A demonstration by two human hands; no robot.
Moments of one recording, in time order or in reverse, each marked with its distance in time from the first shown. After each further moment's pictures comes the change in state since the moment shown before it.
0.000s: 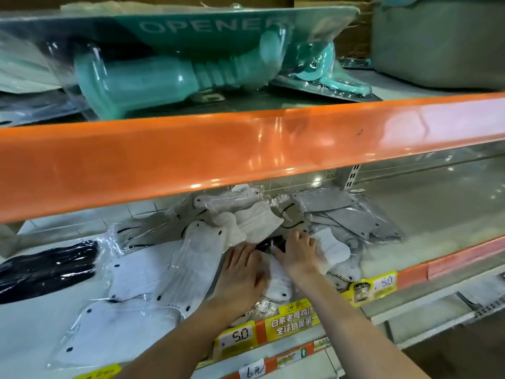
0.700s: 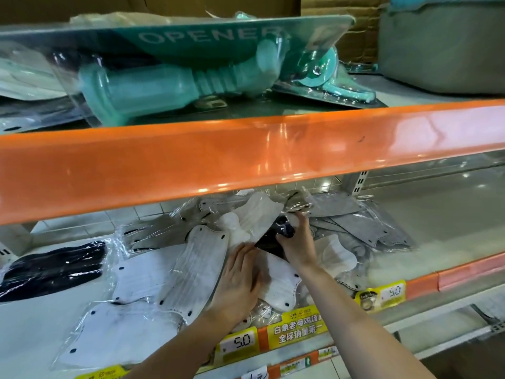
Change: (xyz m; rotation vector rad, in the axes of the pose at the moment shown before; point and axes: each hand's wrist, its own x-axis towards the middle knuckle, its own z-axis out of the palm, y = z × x) left_hand -0.007 -0.001 -0.003 -0.217 0.184 -0.020; right_hand 0.017 -0.010 -0.012 0.857 0.095 -0.036
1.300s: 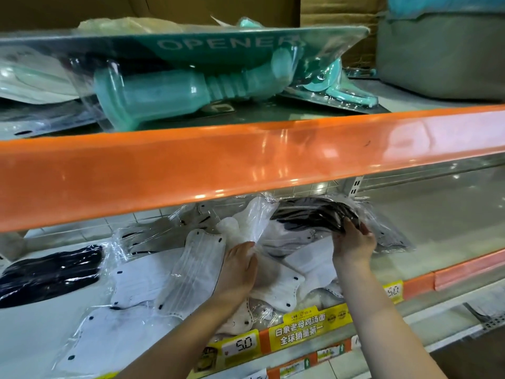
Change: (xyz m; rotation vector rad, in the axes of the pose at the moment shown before) left_hand 0.026 0.009 -0.015 -0.304 -0.097 -0.378; right_hand 0.017 0.005 -0.072 1.093 0.509 0.169
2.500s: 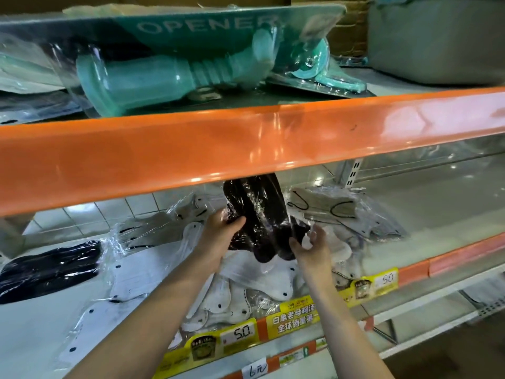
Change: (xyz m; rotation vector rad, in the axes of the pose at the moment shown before) left_hand 0.027 0.043 -0.056 -0.565 0.067 -0.266; right_hand -0.060 0.046 -0.021 -0.961 -0.332 -0.194
